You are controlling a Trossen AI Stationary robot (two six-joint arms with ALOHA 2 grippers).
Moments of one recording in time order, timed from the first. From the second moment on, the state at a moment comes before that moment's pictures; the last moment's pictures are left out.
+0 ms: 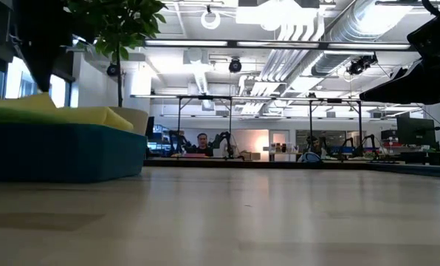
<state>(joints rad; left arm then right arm) -0.07 1.18 0.98 -1.51 -0.33 -0.96 0.55 0.35 0.01 0.06 0.81 0.03</state>
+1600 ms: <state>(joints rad) 0.11 0.77 0.35 0.18 -0.32 -0.14 0.55 0.35 0.01 0.06 0.81 0.03</state>
